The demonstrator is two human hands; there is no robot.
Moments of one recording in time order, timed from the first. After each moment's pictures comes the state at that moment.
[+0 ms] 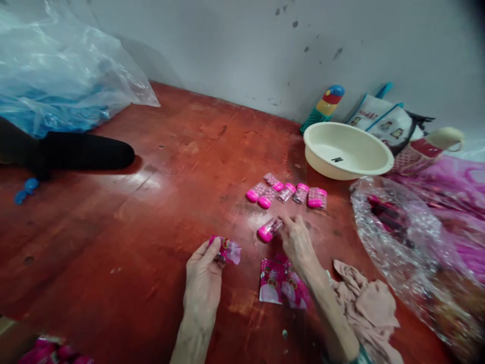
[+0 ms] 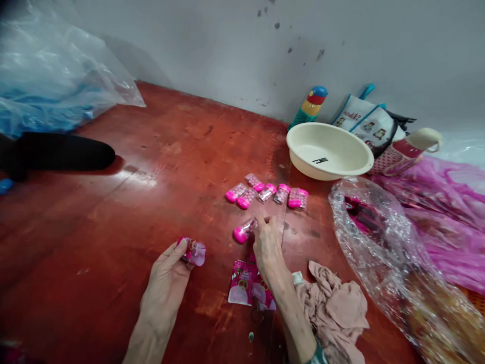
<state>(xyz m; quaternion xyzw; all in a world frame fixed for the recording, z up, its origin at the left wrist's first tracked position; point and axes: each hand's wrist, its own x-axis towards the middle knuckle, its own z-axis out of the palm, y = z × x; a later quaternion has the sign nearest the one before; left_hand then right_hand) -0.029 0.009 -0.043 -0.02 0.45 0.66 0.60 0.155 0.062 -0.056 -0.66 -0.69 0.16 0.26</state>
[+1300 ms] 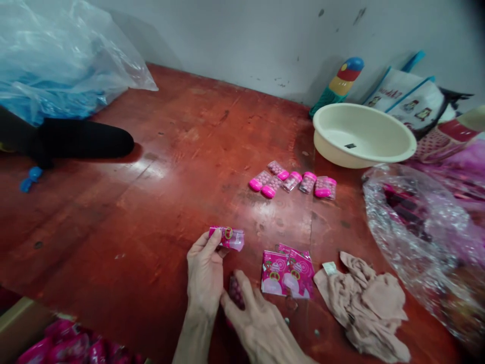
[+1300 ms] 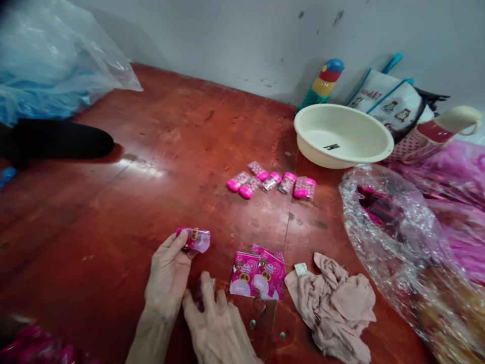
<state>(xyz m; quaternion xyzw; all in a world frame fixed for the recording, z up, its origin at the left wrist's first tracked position) -0.024 0.006 -0.045 0.02 0.46 0.68 0.57 0.090 -0.068 -0.049 -0.43 -0.89 0.15 0.01</state>
